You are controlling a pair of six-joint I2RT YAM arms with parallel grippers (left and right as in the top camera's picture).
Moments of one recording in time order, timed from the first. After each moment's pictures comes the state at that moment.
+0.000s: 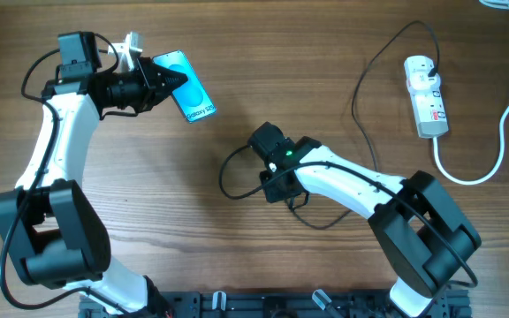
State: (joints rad) left arm 0.16 1.79 1.35 -0.59 0.99 -0.43; right arm 0.74 1.87 1.09 -0.68 -0.01 0.42
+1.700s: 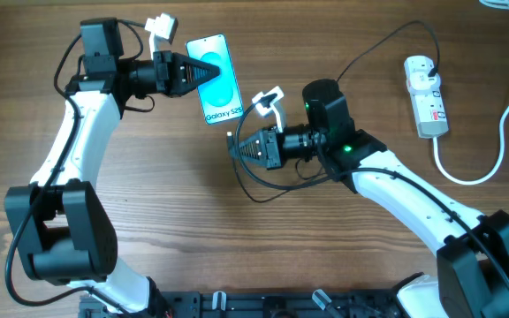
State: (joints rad) left arm 0.05 1.79 1.35 -0.33 1.51 -0.39; right arm 0.52 1.59 0.95 0.07 -1.00 0.52
